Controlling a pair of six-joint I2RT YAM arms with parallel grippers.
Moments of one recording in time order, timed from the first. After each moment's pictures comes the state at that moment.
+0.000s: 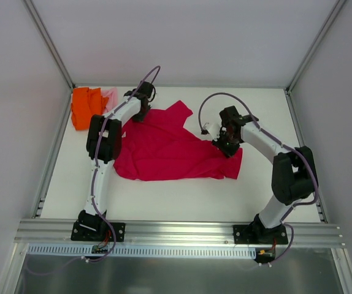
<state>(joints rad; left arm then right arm) -0.30 2.39 1.98 -0.73 -0.32 0.29 0.38 1.67 1.23 -0.85 -0.11 -0.63</state>
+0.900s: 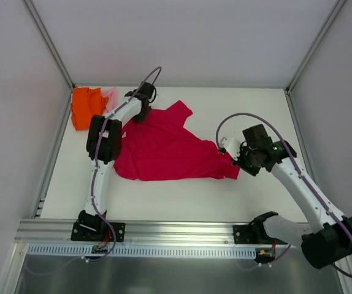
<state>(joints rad) -0.30 2.37 1.96 -0.73 -0.31 0.29 0.40 1.08 1.00 -1.13 -0.06 -0.74</state>
